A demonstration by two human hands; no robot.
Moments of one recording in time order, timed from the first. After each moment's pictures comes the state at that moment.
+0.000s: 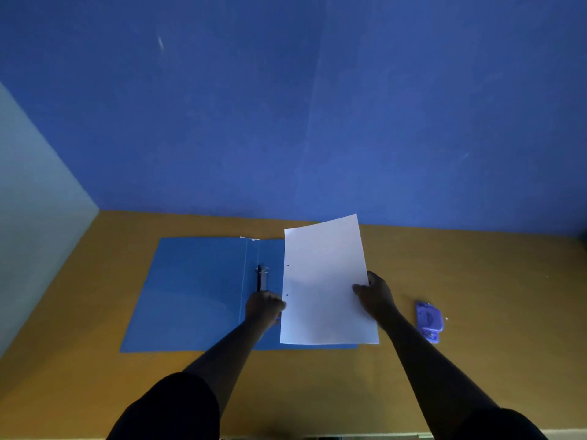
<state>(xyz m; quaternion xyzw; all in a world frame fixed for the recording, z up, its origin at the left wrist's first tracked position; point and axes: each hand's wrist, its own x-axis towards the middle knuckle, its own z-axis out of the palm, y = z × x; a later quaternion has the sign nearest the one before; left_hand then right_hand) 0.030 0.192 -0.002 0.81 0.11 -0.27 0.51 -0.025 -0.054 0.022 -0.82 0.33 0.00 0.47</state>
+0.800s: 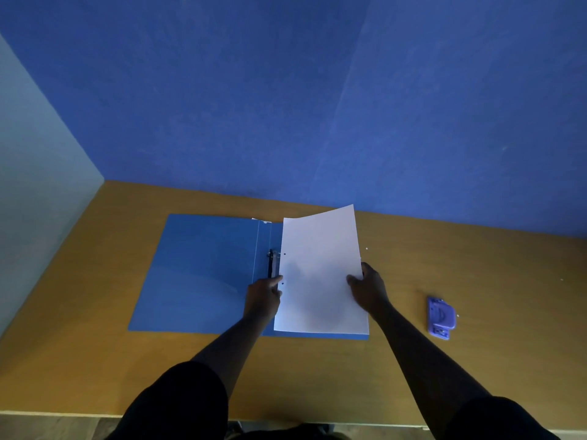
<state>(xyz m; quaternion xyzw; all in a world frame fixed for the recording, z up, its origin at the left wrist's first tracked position) 0.039 0.225 -0.035 0.89 -0.01 -0.18 0.41 0.000 -0.013 -0.001 -0.87 0.29 0.04 0.40</state>
